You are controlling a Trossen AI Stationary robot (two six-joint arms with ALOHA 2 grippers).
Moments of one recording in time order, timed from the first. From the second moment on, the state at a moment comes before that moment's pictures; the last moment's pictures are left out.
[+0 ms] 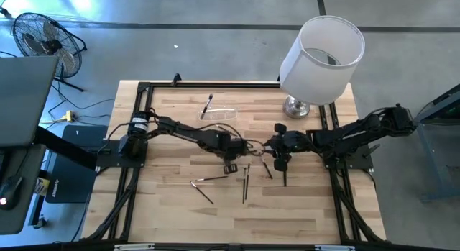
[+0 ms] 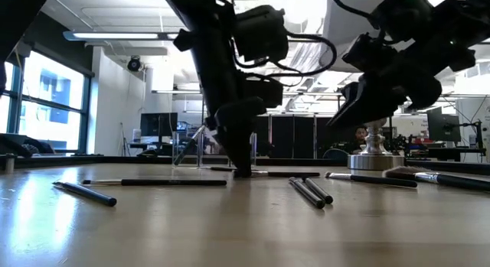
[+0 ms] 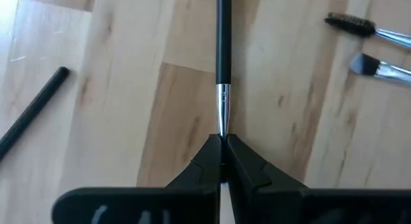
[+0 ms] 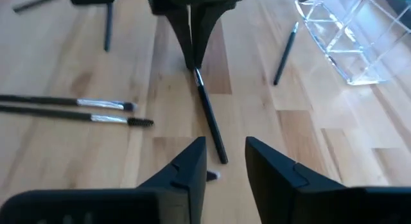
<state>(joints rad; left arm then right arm) -0.03 2.05 1.39 -0.57 -0.13 -0.23 0.05 1.27 0.38 0.30 0.15 -0.02</state>
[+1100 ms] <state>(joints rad) 0.12 2.03 1.39 -0.52 0.30 -0.45 0.15 1.74 0.78 0.06 0.44 -0.32</state>
